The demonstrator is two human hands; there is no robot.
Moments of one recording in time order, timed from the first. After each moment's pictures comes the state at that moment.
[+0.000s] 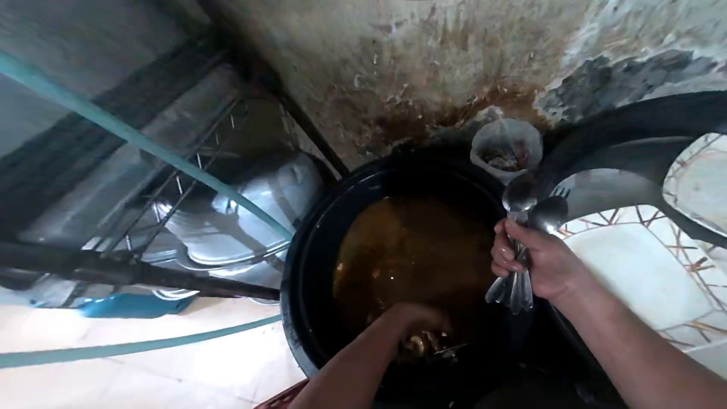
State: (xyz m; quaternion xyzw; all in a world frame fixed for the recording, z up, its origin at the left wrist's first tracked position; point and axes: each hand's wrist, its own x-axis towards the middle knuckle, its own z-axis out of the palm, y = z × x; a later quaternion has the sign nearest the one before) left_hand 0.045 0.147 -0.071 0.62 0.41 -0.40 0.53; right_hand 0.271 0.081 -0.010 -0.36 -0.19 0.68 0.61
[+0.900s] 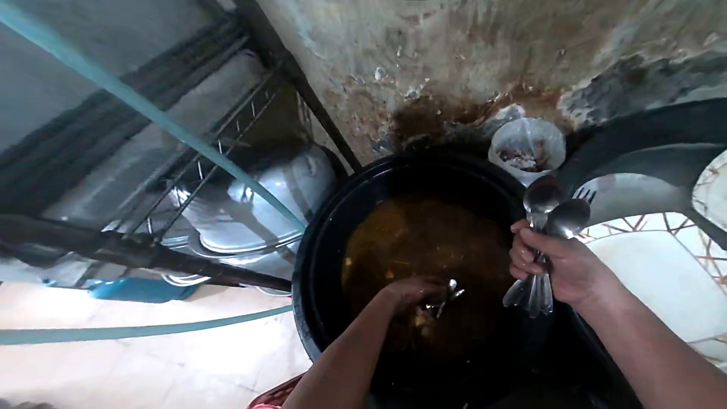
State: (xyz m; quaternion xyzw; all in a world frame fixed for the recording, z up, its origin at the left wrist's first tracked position) left_hand 0.008 0.189 -0.075 0.60 0.48 -0.17 0.62; right_hand 0.269 0.083 -0.011 -0.42 -0.25 0.64 0.60
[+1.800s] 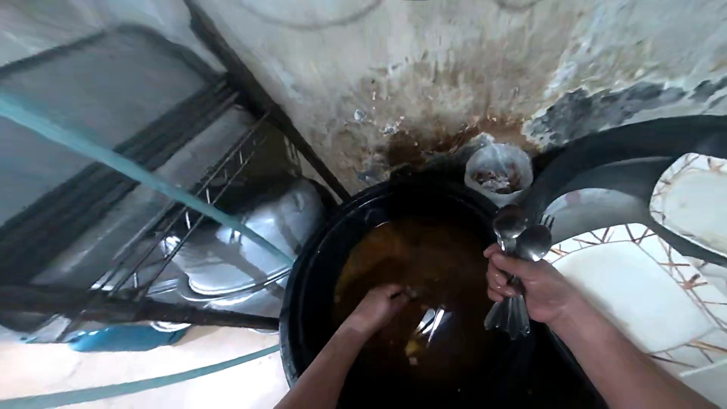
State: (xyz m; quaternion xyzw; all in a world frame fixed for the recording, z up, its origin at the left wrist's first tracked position) left_hand 0.000 0.202 -0.012 0.75 0.53 -0.12 0.38; right_hand 0.271 0.081 -0.012 -0.38 -0.23 0.67 0.60
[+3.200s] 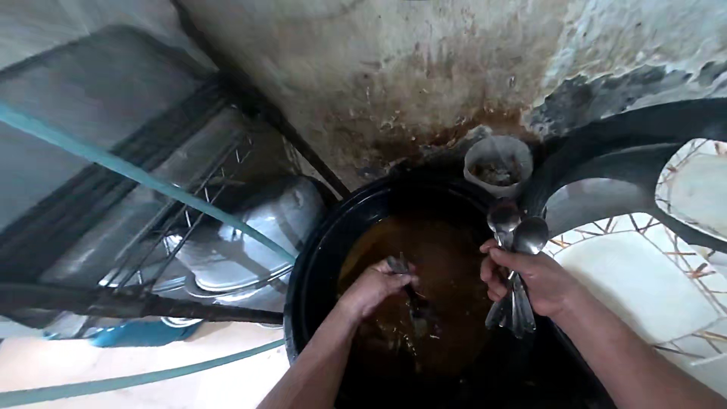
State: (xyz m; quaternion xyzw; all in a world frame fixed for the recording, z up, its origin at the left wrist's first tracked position) left_hand 0.006 0.206 0.002 0.62 0.52 0.07 0.58; right_hand 0.271 0.077 -0.006 -0.39 -0.23 0.69 0.56
